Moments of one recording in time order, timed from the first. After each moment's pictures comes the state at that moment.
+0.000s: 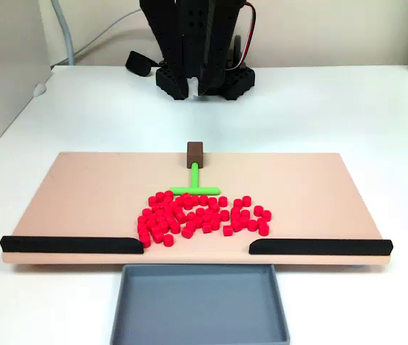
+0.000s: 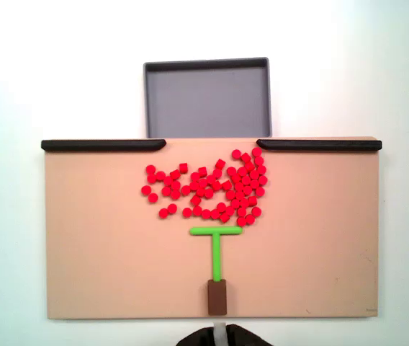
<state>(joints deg) 2.4 100.9 100.4 88.6 -97.7</state>
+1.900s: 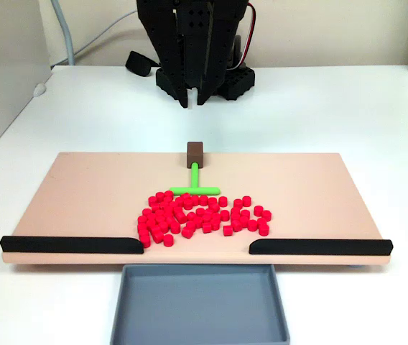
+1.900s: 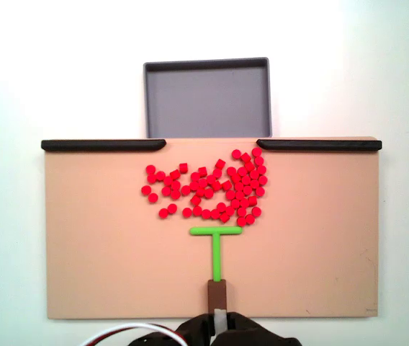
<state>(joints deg) 2.4 98.6 100.4 86.1 -94.0</state>
